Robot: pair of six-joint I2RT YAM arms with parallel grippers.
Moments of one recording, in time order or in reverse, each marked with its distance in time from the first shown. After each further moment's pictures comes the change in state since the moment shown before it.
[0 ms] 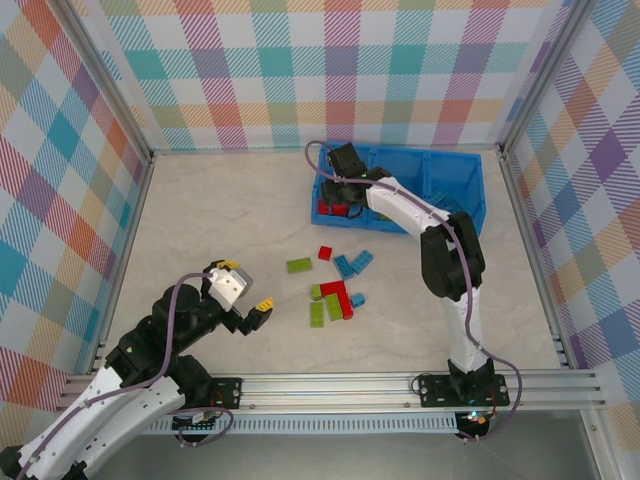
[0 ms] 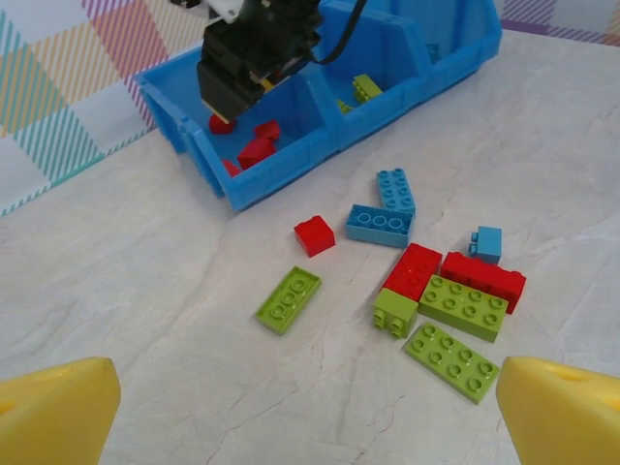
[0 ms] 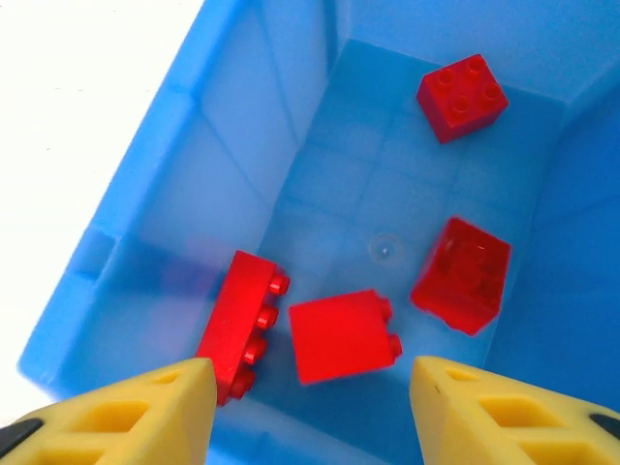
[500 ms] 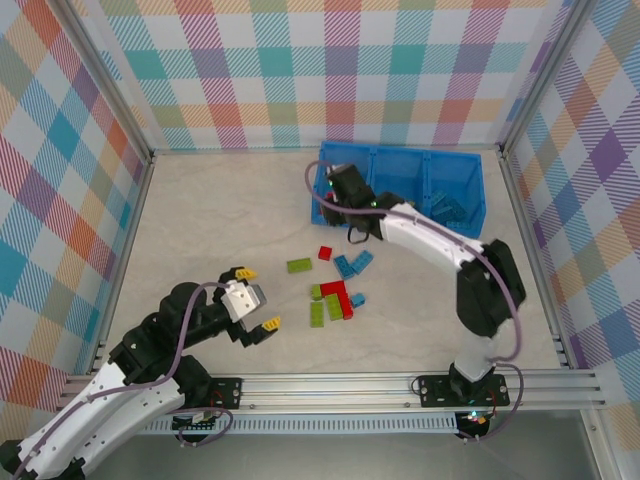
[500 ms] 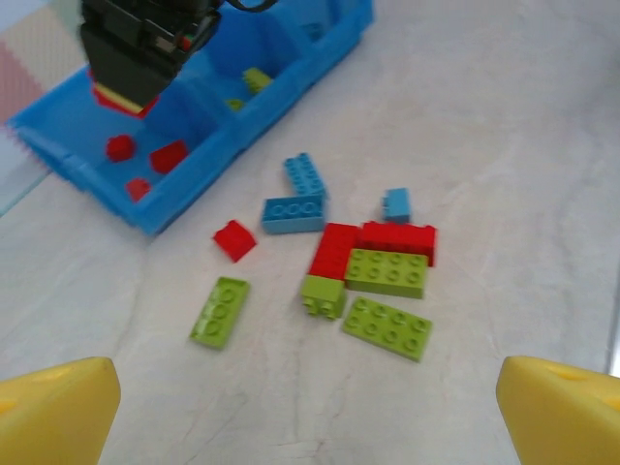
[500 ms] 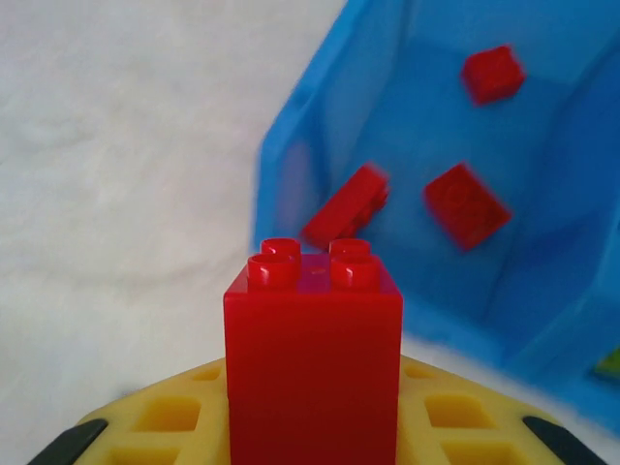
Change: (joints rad) left arm -0.013 0.034 0.001 -0.022 0.177 0.172; right arm 0.102 -0.299 -0.318 0.111 0.071 0.028
